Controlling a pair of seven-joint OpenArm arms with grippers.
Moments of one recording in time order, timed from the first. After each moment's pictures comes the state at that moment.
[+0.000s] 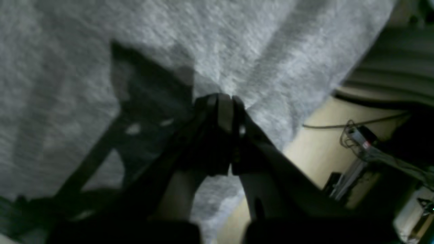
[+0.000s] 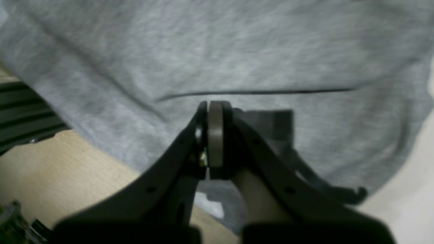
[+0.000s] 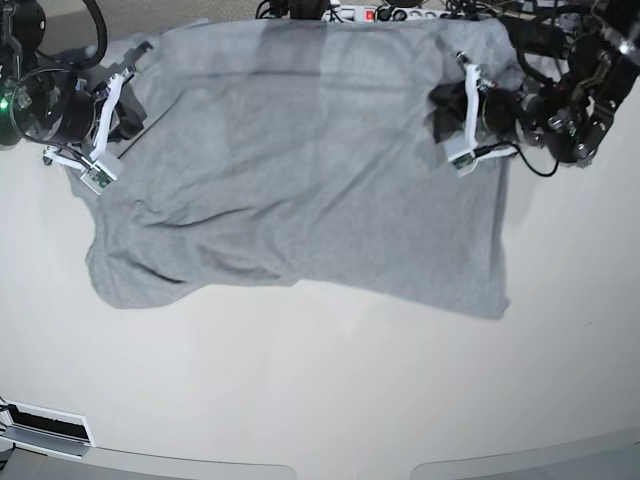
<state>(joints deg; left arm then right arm) 10.0 -40.0 25.7 87.1 -40.2 -31.9 53.8 -20.6 25.8 9.9 101.5 31.9 40.7 -63.6</state>
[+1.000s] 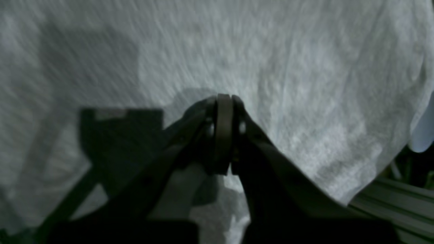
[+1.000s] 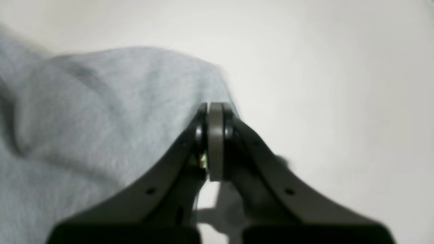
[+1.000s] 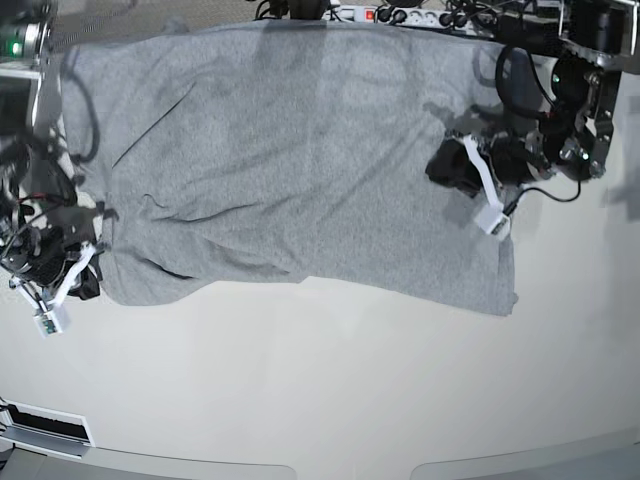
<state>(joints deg) 4.7 -25.4 3.9 74.4 -41.2 -38.8 44.8 16.2 25.2 10.0 54.9 12.5 35.6 -26.3</state>
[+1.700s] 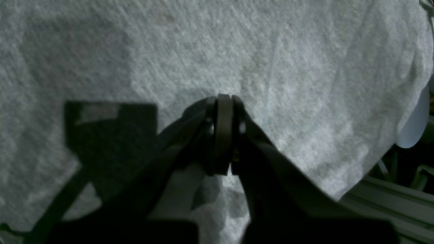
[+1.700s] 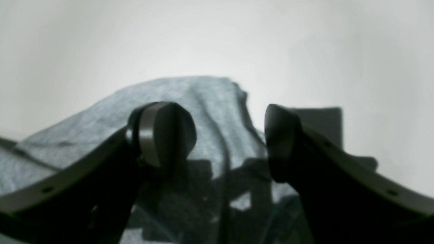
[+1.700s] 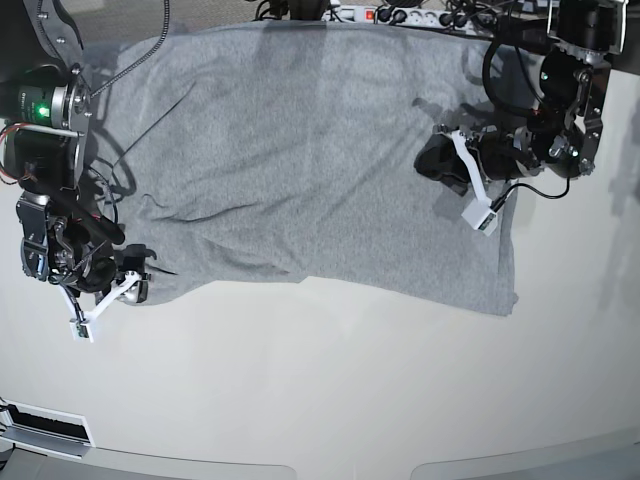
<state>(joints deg) 4.7 -23.5 3.9 74.4 -41.7 -38.9 47.1 26.6 16.6 10.1 34.4 7.6 21.0 -22.9</state>
